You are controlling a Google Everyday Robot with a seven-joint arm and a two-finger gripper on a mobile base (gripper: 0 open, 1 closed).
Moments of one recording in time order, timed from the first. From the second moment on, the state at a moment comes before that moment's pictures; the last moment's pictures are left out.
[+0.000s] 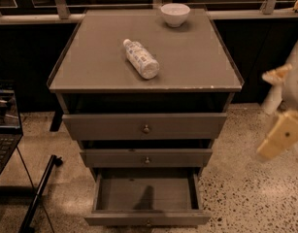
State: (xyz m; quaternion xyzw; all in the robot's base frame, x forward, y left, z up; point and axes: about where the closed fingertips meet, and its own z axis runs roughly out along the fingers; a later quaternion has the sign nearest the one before) arm 0.412 -0.233 0.927 -0.54 0.81 0.01 0.22
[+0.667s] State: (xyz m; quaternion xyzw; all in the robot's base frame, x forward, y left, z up) arm 0.390 -0.255 0.750 -0.43 0.86 0.12 0.25
